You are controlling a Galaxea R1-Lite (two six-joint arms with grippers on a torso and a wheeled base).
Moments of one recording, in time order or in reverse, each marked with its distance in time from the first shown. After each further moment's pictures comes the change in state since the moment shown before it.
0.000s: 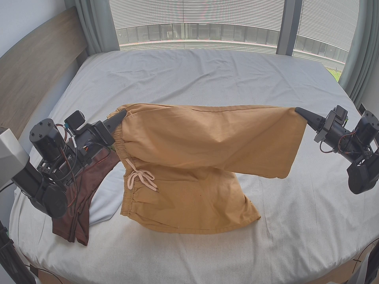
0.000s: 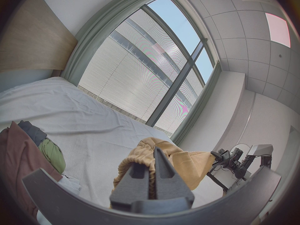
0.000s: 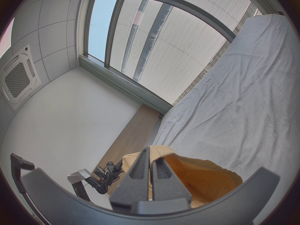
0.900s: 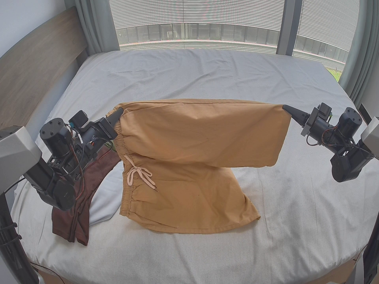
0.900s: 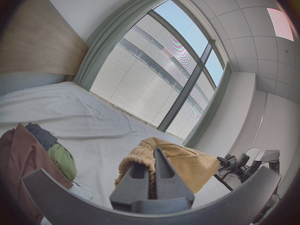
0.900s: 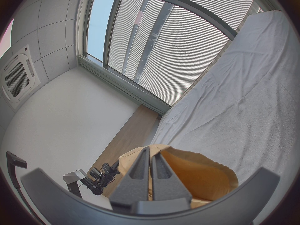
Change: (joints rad) left arm 0.033 0.111 -0.109 0.000 0.113 0.008; right arm 0.003 0.221 -0.266 0.031 0.003 -0.001
